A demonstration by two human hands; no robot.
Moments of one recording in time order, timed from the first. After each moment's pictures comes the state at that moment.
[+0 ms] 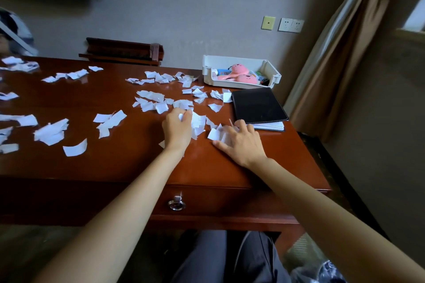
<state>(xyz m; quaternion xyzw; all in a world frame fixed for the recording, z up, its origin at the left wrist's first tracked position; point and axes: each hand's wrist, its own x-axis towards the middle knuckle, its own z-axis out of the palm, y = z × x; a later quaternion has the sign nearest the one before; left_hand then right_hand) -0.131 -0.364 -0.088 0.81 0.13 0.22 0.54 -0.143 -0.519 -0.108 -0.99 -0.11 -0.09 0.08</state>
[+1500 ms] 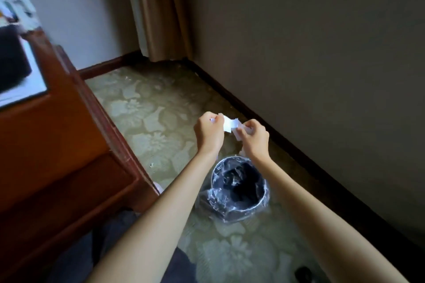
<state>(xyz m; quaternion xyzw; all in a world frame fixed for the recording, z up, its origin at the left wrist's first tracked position) -0.252 -0.790 -0.198 0.78 -0.10 -0.18 0.58 -0.316 -0.872 -0.242 -0.75 0.42 -0.24 0.44</state>
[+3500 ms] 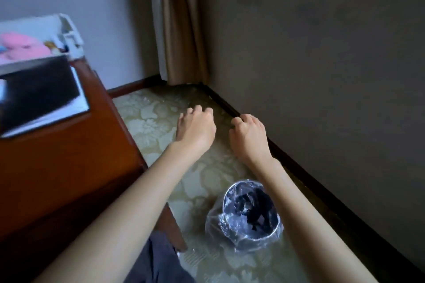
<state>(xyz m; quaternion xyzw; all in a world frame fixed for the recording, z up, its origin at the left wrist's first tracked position) -0.205 -0.742 -0.126 0.93 -0.35 0.02 0.08 -0.275 -0.841 -0.176 -0.95 0.25 -0.18 0.09</state>
